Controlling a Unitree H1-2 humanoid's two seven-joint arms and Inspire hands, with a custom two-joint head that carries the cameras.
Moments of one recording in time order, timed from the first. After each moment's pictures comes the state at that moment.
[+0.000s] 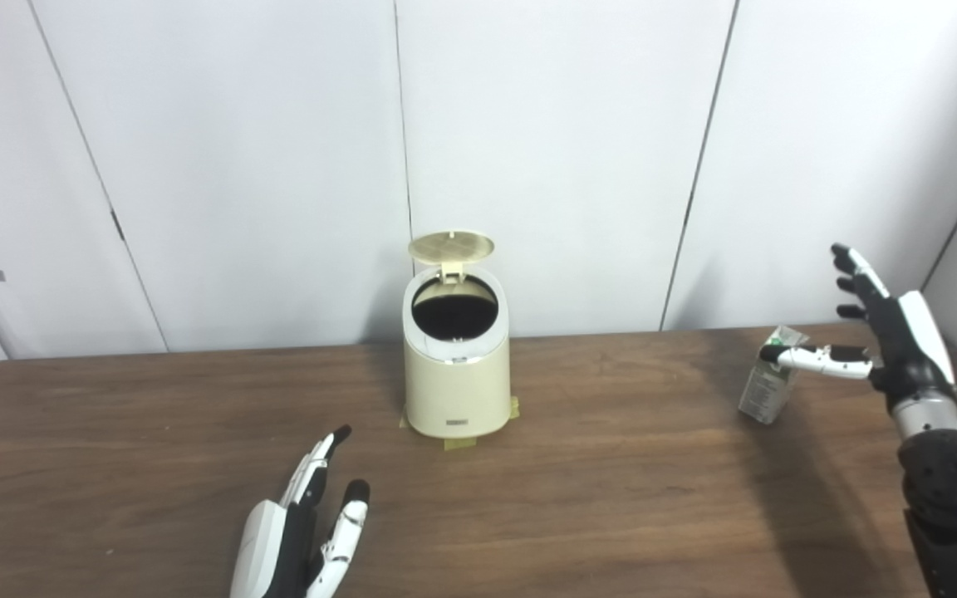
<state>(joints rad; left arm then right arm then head) 0.10 0.06 -0.14 -0.20 0.56 -0.05 0.18 -0.44 -0.45 -0.16 0.29 -0.31 0.07 -0.08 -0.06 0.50</state>
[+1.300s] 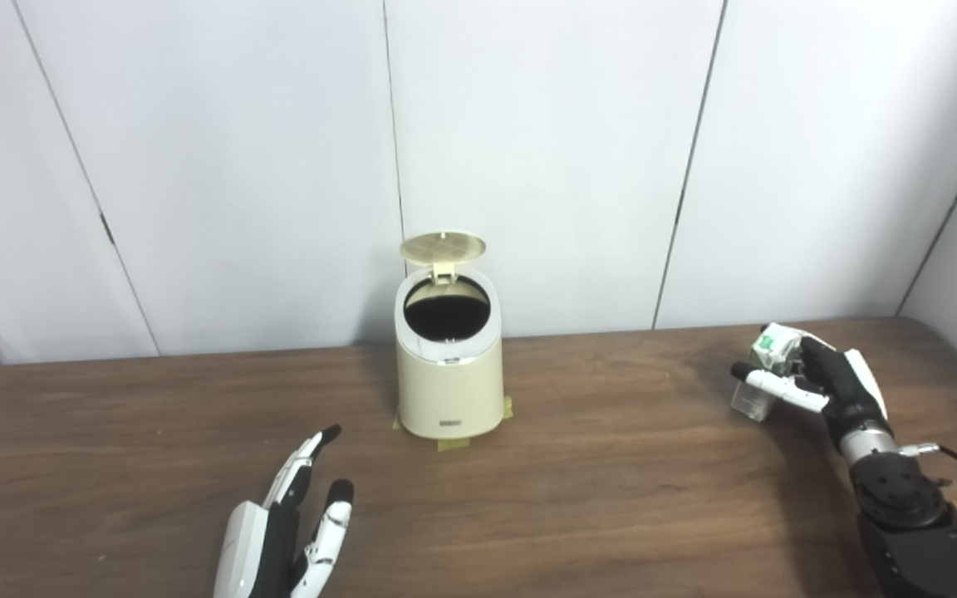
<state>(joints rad) 0.10 0.06 -0.11 -0.20 0.55 -0.10 0.19 -0.53 -0.42 -0.12 0.70 -0.10 -0.08 -0.07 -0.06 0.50</state>
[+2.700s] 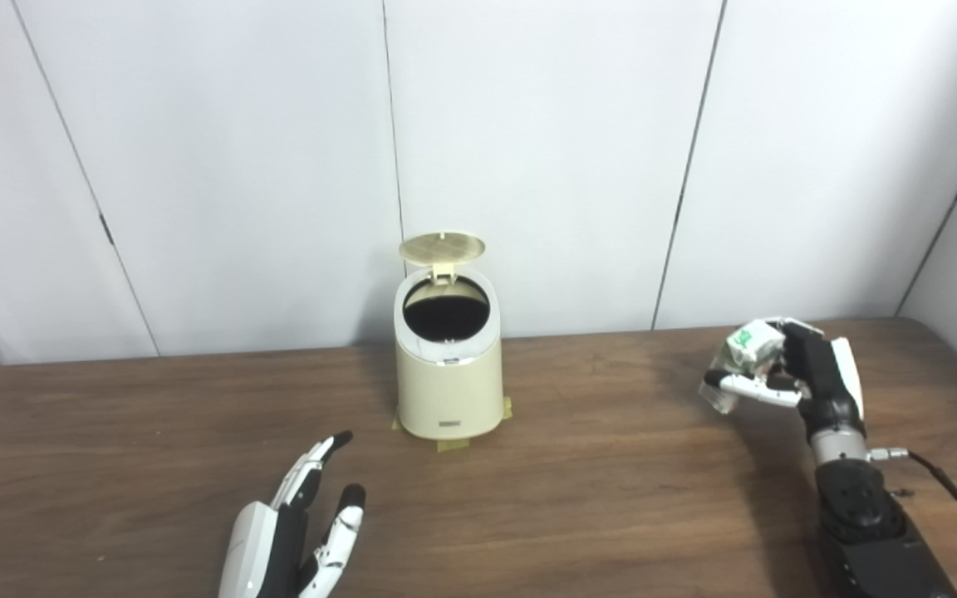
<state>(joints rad) 0.10 0.06 -0.11 -0.20 0.59 -0.10 0.16 -0.52 -0.33 -0.10 0.60 -0.13 -0.27 -0.22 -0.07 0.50</state>
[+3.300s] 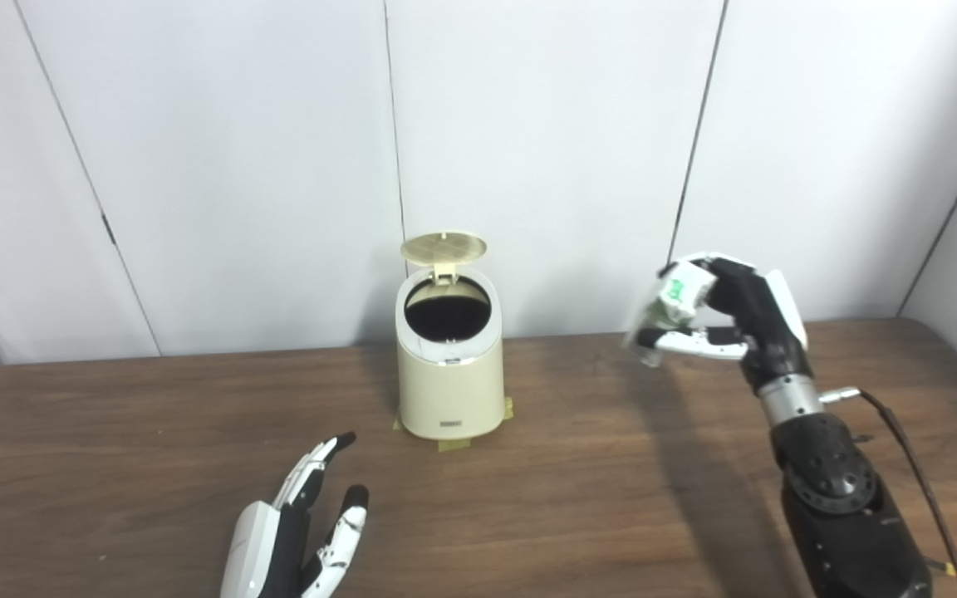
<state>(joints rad) 0.10 0.06 -0.12 -0.19 0.59 -0.10 0.15 -0.51 -0.27 -0.05 0.25 -0.08 -0.20 -0.01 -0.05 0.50</state>
